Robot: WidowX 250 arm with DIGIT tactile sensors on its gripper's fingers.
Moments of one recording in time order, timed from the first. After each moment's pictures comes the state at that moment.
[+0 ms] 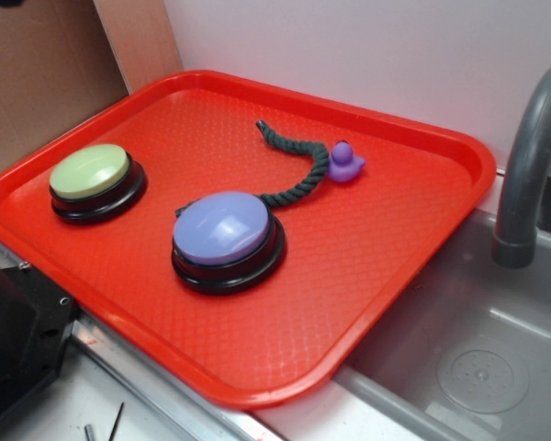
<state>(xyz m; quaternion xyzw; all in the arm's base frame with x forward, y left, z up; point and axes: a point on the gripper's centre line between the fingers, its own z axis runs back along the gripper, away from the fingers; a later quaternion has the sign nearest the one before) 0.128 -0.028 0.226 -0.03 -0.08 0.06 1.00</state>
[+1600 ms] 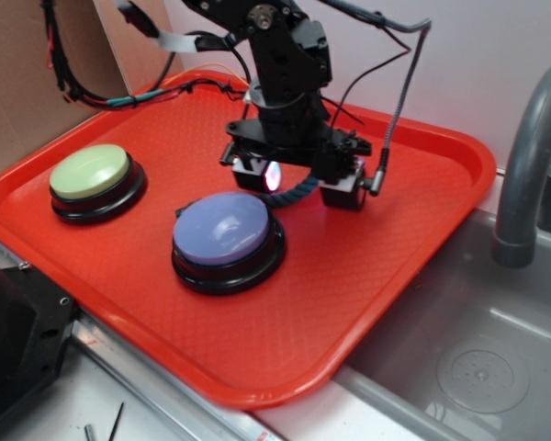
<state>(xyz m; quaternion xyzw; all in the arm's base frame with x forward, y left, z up) 0.280 -0.081 0.020 0.04 -0.12 0.20 0.97</state>
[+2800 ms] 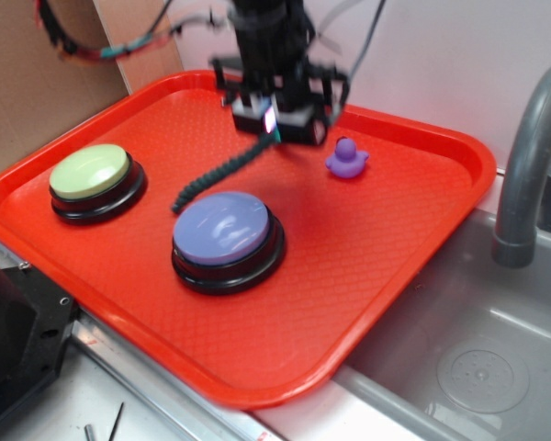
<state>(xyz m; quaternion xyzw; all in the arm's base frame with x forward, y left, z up) 0.282 -0.050 0.088 -0.01 -0.04 0.13 0.99</state>
